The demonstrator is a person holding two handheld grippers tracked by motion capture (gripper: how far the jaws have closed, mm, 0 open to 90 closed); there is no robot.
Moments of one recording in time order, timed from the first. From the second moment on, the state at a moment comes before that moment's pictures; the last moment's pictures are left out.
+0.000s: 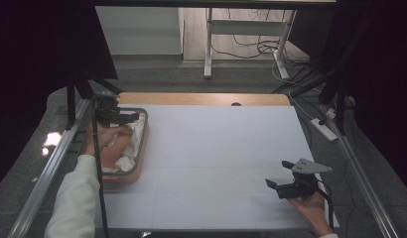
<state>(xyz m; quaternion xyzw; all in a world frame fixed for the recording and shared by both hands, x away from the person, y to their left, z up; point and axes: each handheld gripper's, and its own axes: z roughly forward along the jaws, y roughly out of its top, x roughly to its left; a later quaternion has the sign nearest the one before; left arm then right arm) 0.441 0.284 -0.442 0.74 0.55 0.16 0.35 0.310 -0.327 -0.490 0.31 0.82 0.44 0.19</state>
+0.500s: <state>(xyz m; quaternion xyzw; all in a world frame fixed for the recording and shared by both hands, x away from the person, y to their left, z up) 0.456 0.276 -0.459 0.76 0.55 0.15 0.32 0.309 -0.328 -0.491 0.31 0.82 0.44 0.19</state>
